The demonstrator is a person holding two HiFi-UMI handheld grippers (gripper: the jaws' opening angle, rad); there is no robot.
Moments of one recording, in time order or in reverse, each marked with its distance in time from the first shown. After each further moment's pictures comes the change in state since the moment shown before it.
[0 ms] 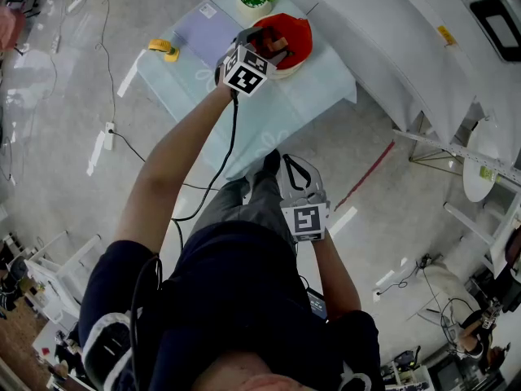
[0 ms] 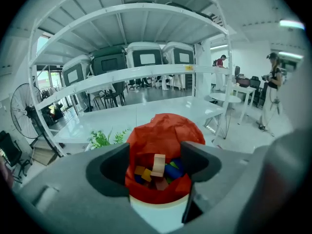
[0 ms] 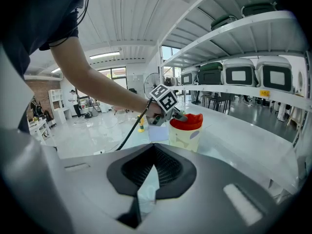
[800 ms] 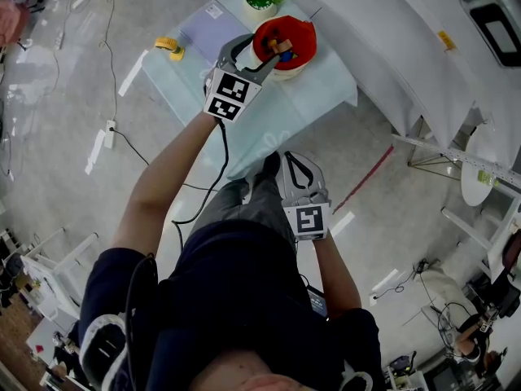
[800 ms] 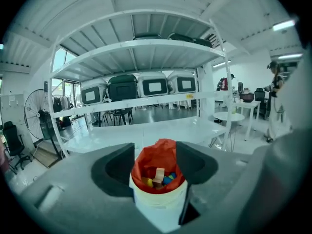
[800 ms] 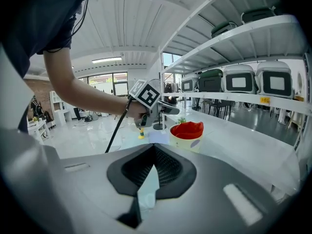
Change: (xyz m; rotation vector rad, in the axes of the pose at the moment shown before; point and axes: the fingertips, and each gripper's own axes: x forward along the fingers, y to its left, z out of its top) left arm -0.099 0.002 0.038 -0.050 -0.235 0.101; right arm -0.005 0.003 0.027 -0.054 -0.076 0.011
